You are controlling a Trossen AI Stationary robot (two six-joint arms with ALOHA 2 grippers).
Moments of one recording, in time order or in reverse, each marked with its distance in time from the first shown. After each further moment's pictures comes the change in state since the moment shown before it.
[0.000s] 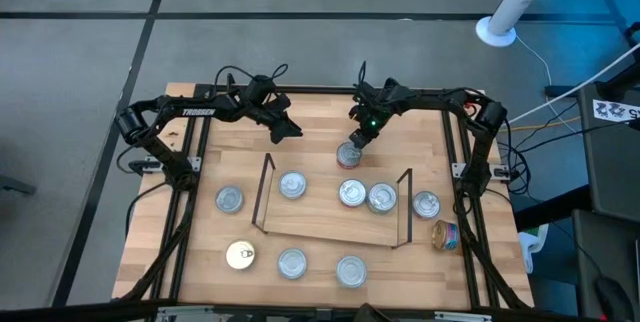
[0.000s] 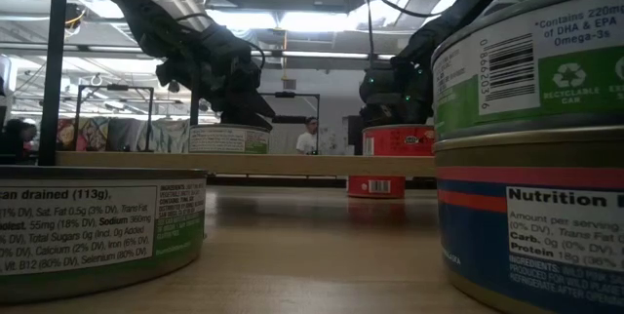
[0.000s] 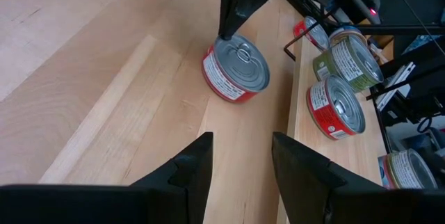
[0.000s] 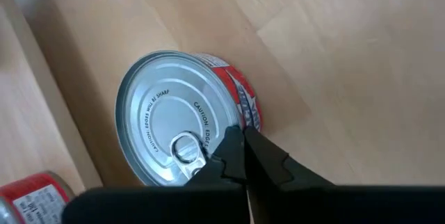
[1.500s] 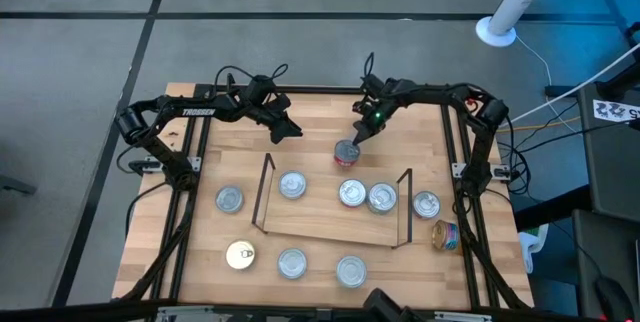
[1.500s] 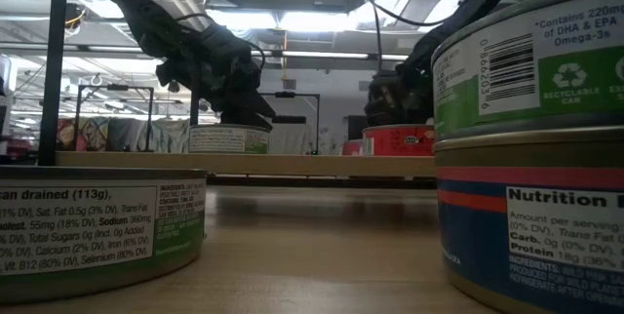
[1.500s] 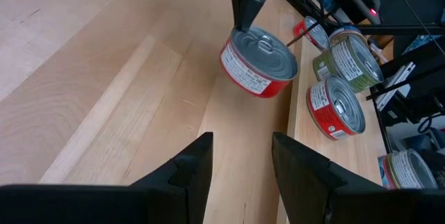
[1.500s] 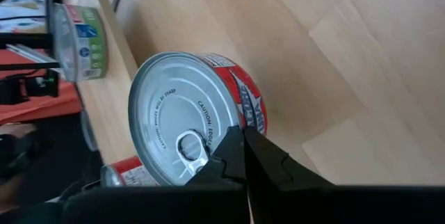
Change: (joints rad) left arm 0.000 0.000 0.000 0.000 0.000 0.000; right arm -0.099 0.001 0.000 0.013 -0.313 0.056
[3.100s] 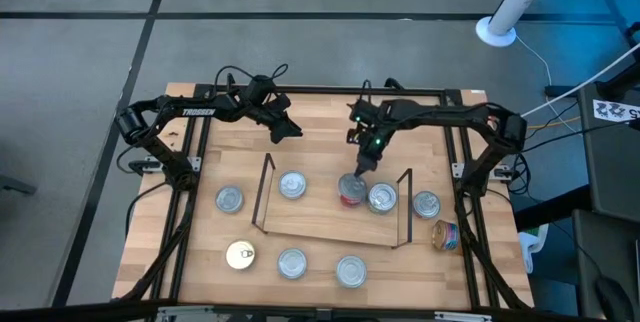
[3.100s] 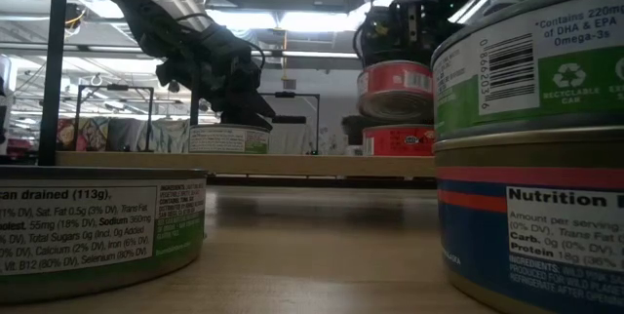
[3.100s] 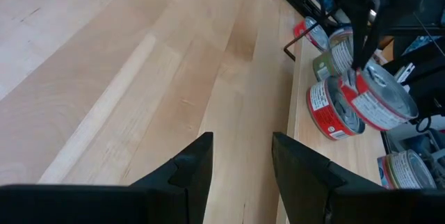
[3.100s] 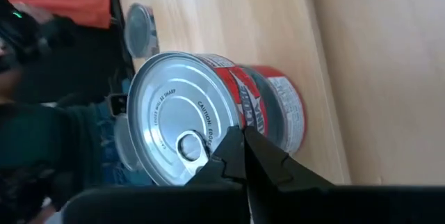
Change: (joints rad) left arm 0.000 0.000 0.000 0.000 0.000 -0.005; right arm 0.327 -0.201 0.001 -0.146 0.030 -0.023
